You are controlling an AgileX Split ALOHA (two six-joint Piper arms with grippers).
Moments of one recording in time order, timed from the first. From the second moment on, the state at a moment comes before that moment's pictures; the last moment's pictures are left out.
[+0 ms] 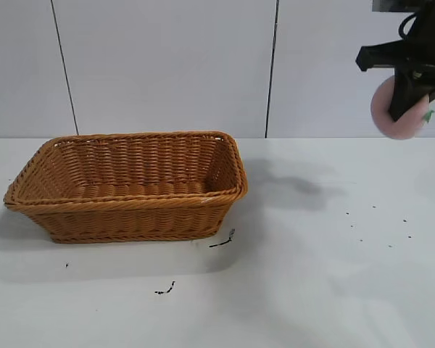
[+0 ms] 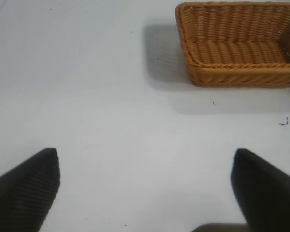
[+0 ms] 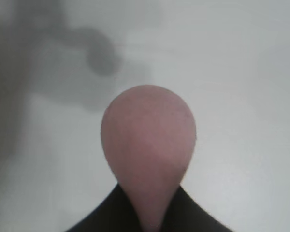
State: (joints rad) left arm -0.01 0.00 -0.50 -0.01 1.06 -0.03; right arm 0.10 1.80 -1.49 0.02 0.93 -0.06
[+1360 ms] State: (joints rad) left arm -0.01 0.00 -0.50 -0.01 1.06 -0.03; right arm 0.61 2.39 -2.00 0.05 0.89 -0.05
